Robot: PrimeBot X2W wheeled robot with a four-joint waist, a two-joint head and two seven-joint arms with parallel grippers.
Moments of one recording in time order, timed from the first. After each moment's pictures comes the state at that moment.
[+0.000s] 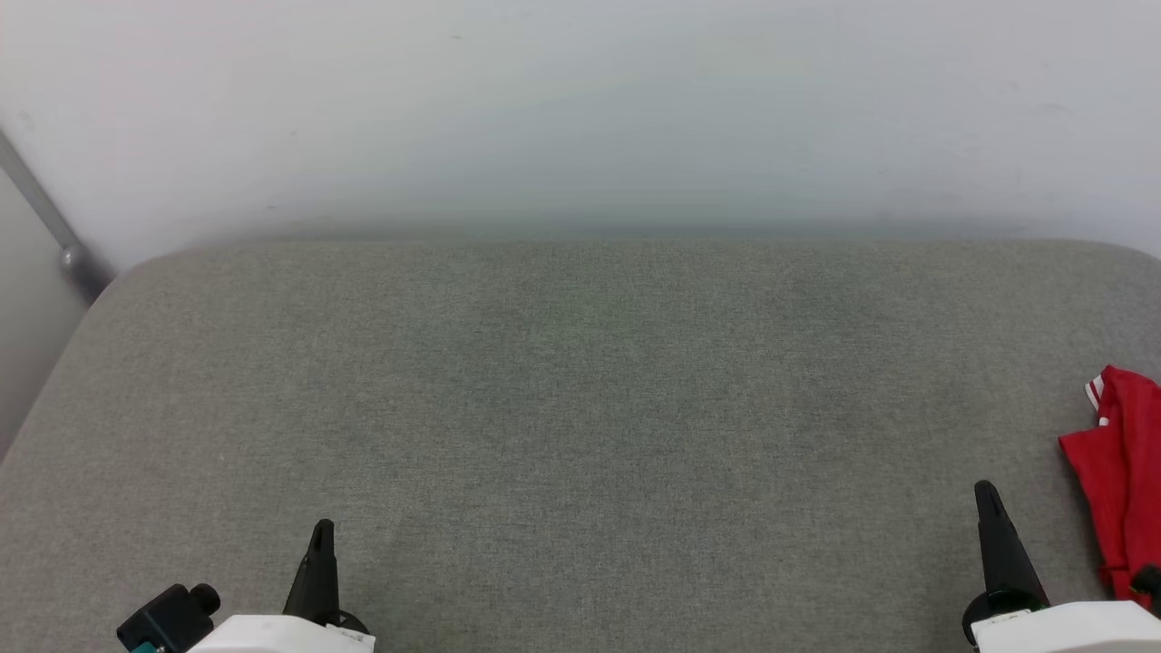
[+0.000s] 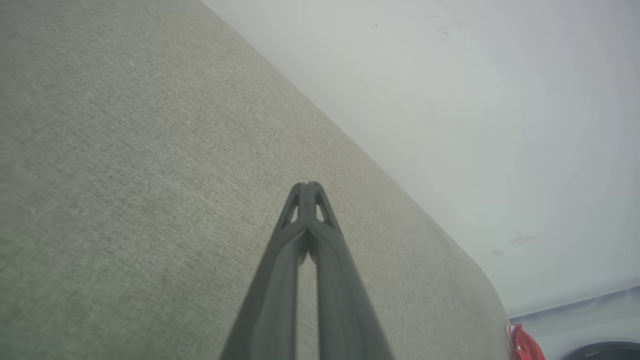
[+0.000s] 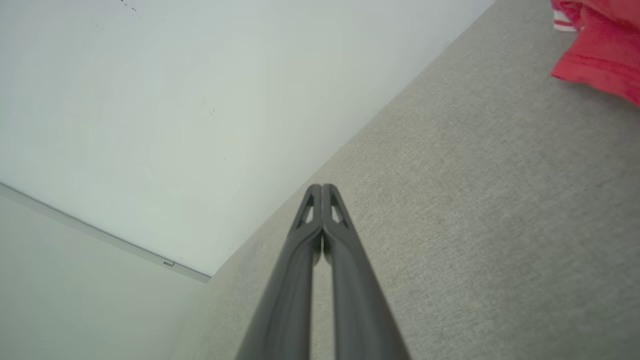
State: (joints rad) left arm 0.07 0.06 0.02 0.16 -0.84 -0.04 -0.08; right arm 0.08 -0.07 -0.06 0.13 0.91 0.13 -0.10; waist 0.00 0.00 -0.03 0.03
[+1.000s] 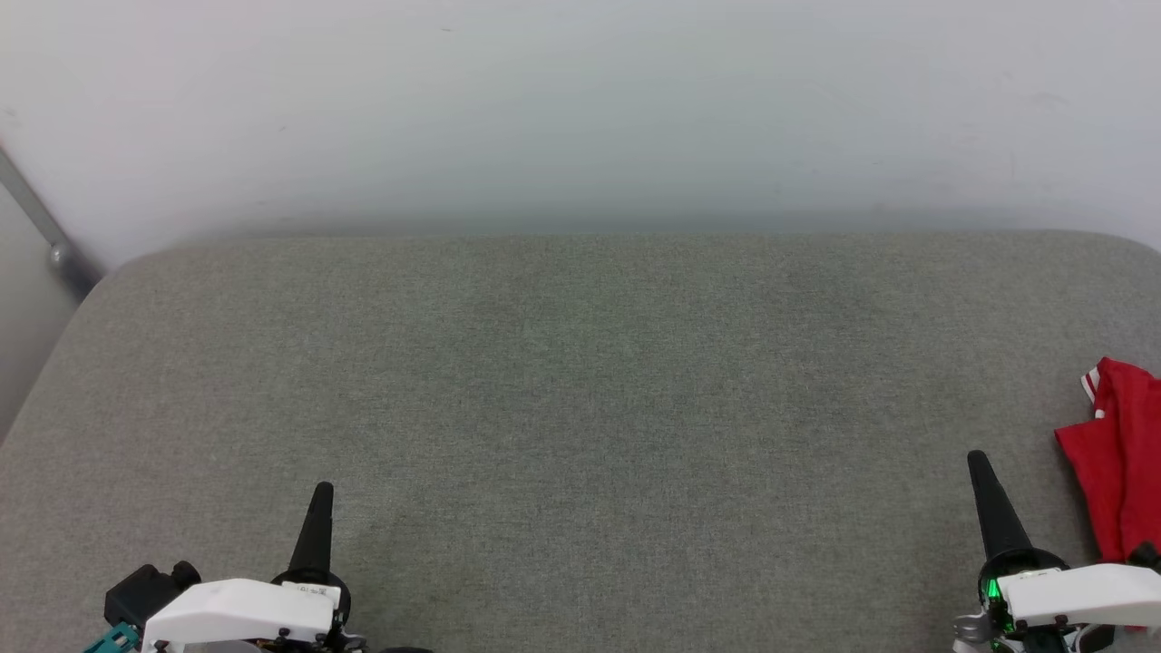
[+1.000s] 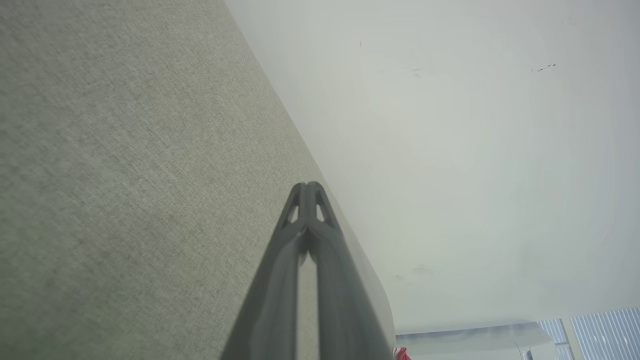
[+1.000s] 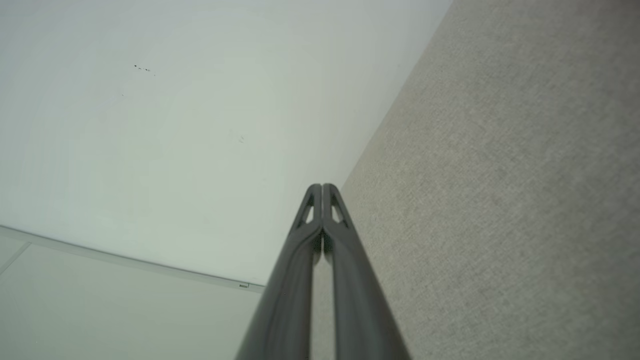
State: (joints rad) left arm -0.01 0.06 0.05 0.20 -1.19 -0.08 0.00; right arm 0.00 -0.07 -0.06 0.18 1.24 0.13 -0.02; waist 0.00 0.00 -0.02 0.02
